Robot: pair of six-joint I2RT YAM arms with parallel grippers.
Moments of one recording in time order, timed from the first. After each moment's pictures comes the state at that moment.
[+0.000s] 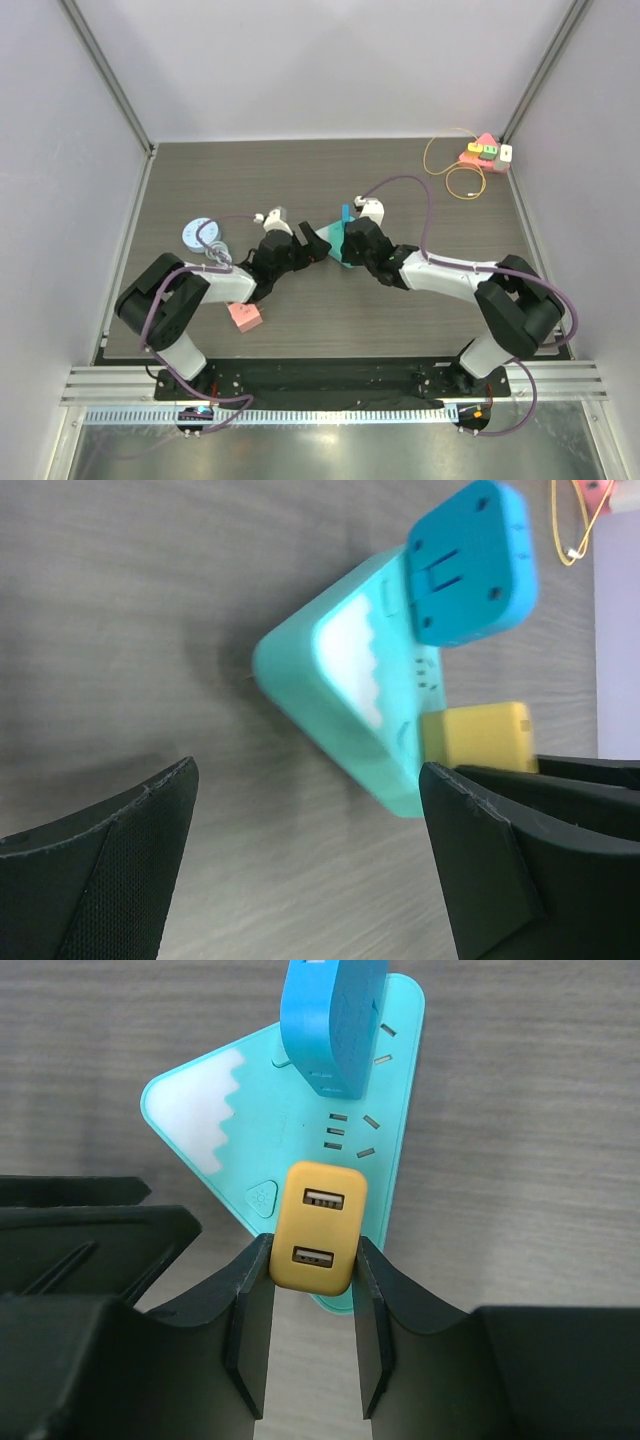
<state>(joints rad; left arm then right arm) -0.67 1.64 0.63 0.56 -0.12 -0.88 0.75 1.57 0.85 0.04 0.36 0.56</state>
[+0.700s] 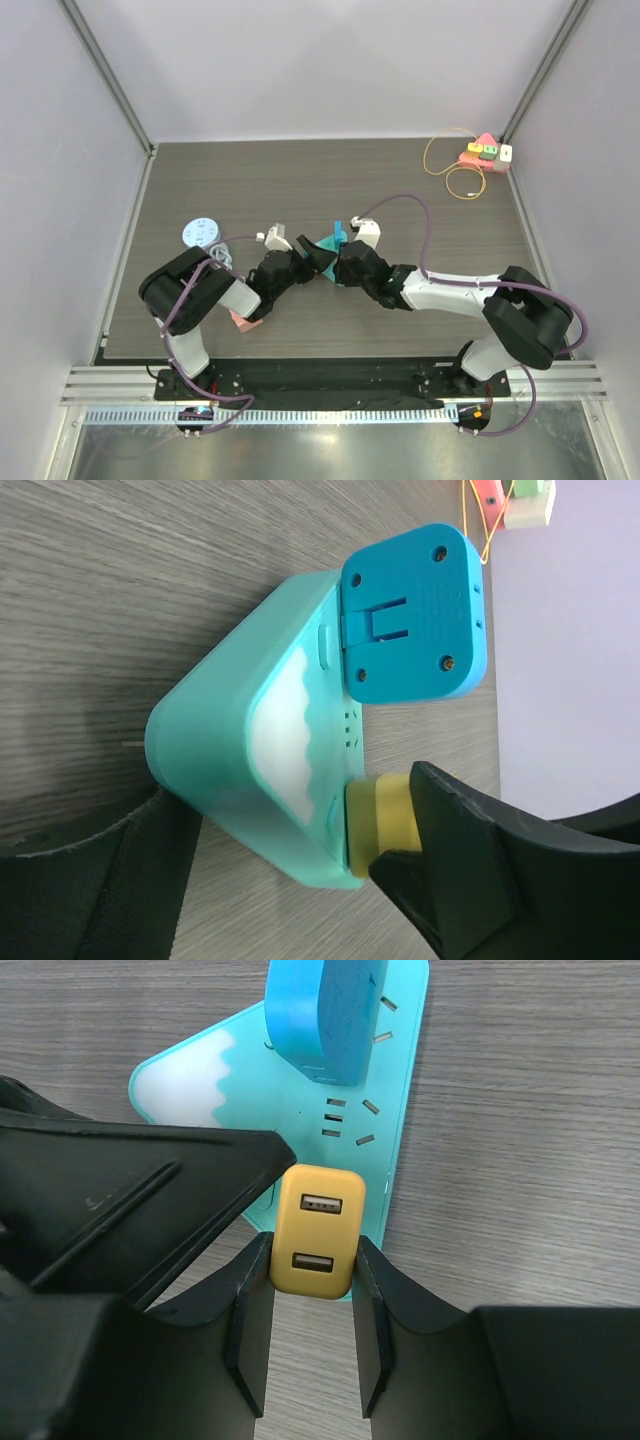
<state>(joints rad) -0.73 1.78 0.46 1.00 -0.11 -1.08 0.89 1.49 0.72 0.06 0.37 0.69</state>
